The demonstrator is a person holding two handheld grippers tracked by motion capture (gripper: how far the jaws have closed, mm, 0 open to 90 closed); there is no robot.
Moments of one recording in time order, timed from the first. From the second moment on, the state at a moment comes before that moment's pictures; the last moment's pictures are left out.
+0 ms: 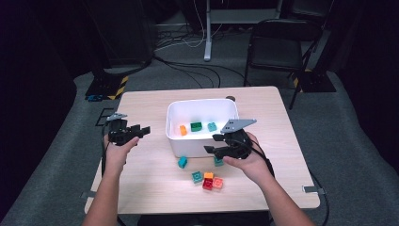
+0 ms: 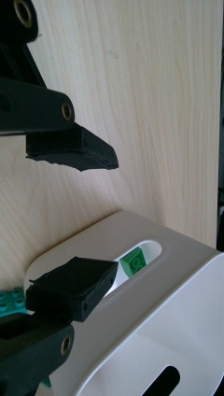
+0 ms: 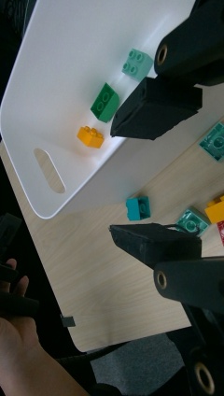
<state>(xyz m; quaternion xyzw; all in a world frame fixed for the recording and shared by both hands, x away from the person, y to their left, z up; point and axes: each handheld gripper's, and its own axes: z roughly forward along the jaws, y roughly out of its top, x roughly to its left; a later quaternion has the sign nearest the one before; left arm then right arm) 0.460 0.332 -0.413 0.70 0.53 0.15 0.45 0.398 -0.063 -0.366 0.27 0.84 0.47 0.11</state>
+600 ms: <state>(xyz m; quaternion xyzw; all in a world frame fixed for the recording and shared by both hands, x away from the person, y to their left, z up) 0.461 0.329 -0.415 0.71 0.53 0.15 0.45 0.390 -0.078 -0.407 0.29 0.84 0.45 0.11</state>
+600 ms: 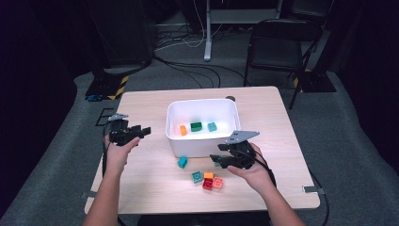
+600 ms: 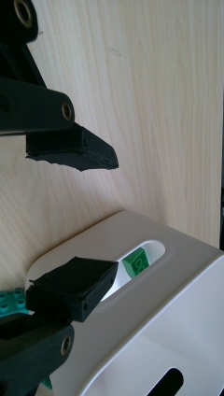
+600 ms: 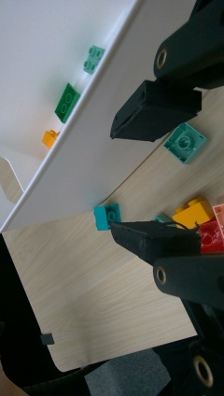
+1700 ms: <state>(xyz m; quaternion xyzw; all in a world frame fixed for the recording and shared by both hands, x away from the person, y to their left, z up) 0.461 0.329 -0.415 0.71 0.53 0.15 0.44 0.386 -0.060 -0.475 0.27 0.87 0.41 0.08</state>
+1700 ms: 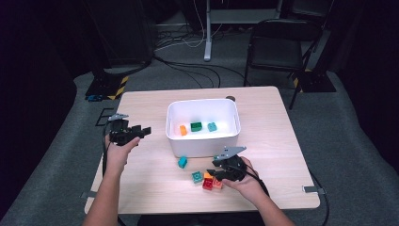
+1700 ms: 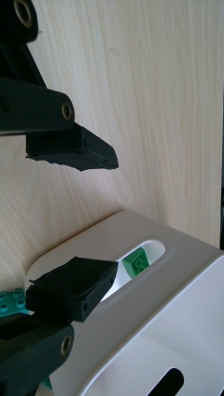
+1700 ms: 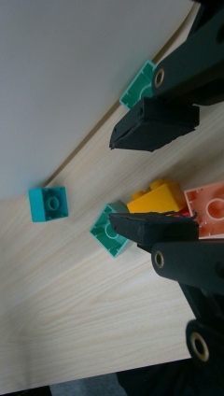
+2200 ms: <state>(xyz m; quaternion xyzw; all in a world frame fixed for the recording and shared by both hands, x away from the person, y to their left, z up) 0.461 0.330 -0.415 0.71 0.53 0.15 0.44 0.389 -0.048 -0.490 0.26 0.88 0.39 0.09</state>
